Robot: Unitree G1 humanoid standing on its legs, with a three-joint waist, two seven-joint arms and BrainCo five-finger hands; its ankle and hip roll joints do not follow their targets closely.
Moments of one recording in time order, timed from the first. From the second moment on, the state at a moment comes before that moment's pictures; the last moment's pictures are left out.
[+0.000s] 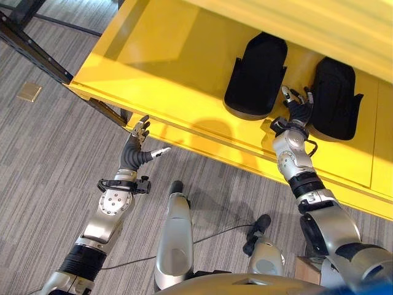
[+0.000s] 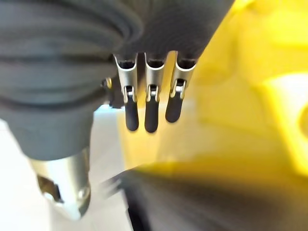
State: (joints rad) left arm -0.02 0.61 -0.19 0.02 -0.35 -0.27 0.23; right arm -0.68 -0.17 0.09 0.56 0.60 -0.28 -0.60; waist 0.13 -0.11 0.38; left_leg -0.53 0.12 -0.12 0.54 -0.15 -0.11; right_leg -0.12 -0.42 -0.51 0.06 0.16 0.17
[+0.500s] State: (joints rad) left arm -0.01 0.60 -0.17 0.02 -0.33 -0.27 0.24; right arm -0.58 -0.17 0.08 0.33 0.59 -0.32 -0.60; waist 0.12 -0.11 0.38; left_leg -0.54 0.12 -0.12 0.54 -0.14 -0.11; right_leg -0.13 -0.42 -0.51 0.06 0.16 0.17
